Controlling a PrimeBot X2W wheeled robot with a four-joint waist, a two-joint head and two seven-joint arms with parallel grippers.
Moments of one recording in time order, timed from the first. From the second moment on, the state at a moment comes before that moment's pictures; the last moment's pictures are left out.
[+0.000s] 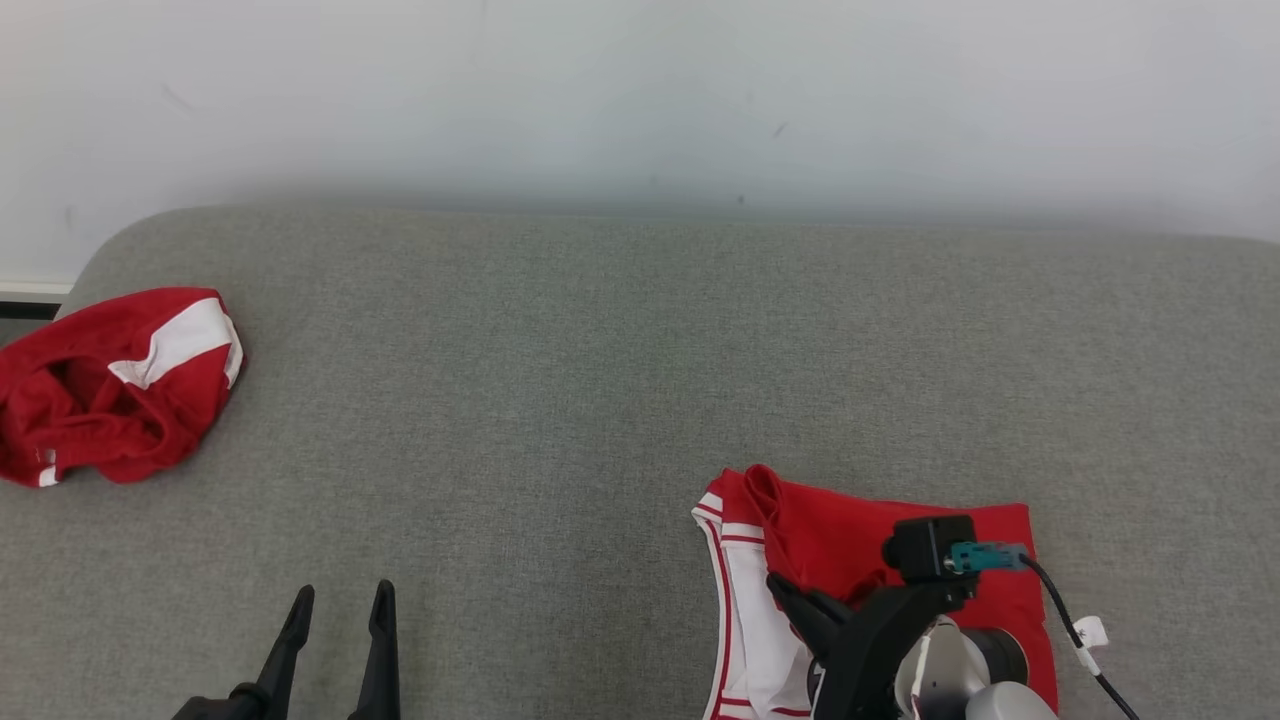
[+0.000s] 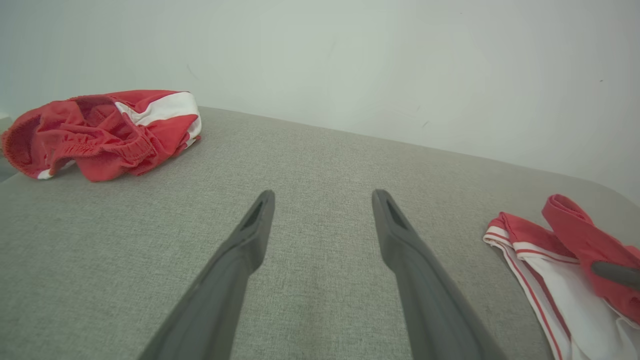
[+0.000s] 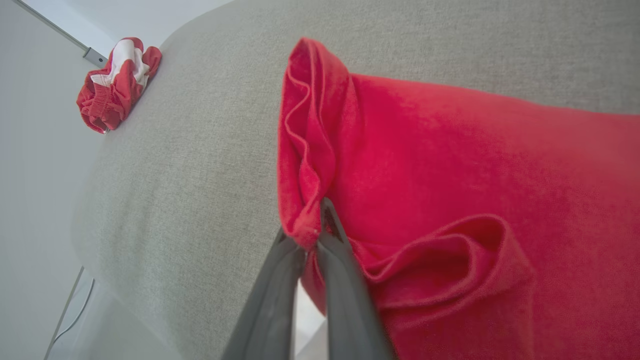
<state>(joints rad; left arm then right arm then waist) 0.04 0.27 -0.25 0.06 -0.49 0.07 -0.24 -0.16 -0.05 0.21 0.23 0.49 0.13 0.44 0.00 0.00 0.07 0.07</state>
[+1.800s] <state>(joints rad) 0.04 0.28 -0.26 0.09 -0.53 0.05 -0.25 -0.04 -0.05 0.36 0.23 0.29 0.13 0.45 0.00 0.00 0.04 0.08</state>
